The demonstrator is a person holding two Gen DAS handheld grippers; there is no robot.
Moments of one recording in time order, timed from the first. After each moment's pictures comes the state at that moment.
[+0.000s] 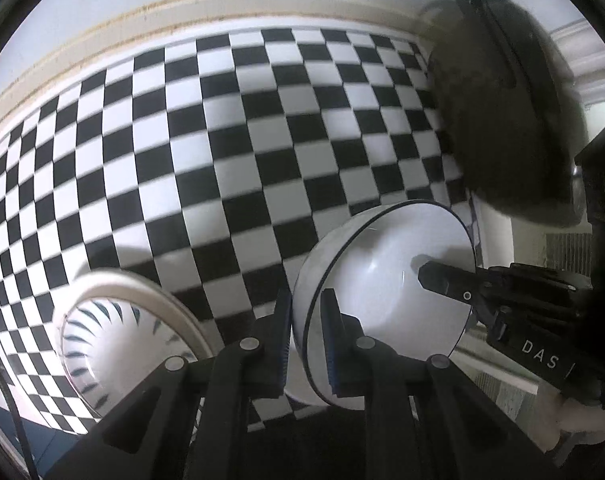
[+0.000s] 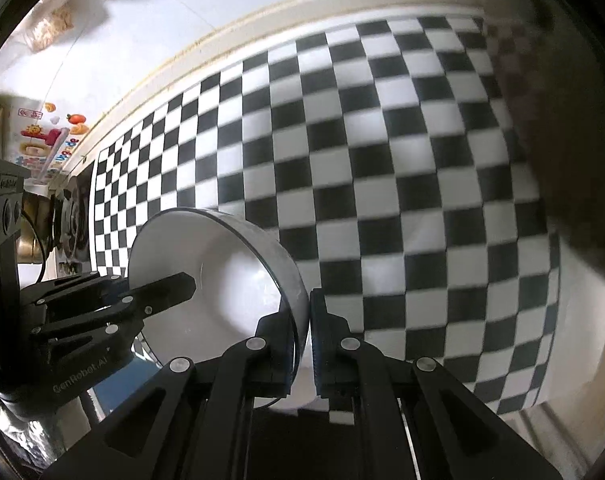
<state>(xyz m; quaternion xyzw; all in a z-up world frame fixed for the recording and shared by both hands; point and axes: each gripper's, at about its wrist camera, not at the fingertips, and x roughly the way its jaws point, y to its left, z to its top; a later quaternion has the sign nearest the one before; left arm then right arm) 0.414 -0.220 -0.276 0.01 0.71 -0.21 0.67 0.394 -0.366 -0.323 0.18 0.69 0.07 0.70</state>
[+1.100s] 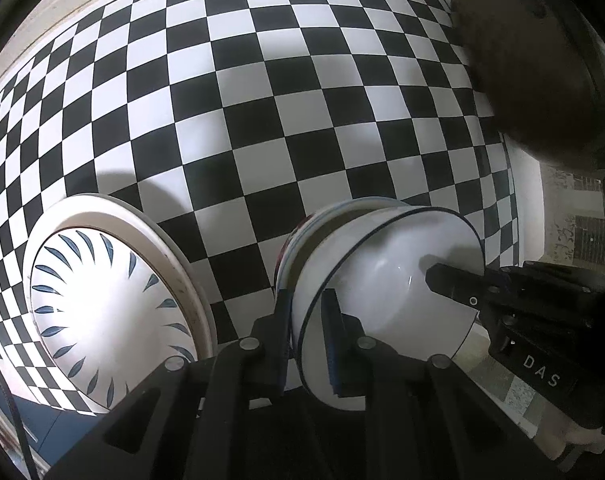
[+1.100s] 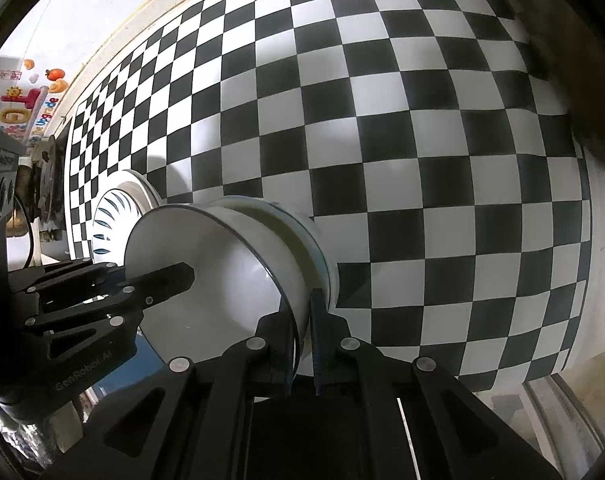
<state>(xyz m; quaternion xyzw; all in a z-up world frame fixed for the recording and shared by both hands) 0.370 -0.219 -0.325 0.04 0.75 -0.18 0.64 0.347 -0.340 -0.380 0.15 0.73 0.07 0.66</state>
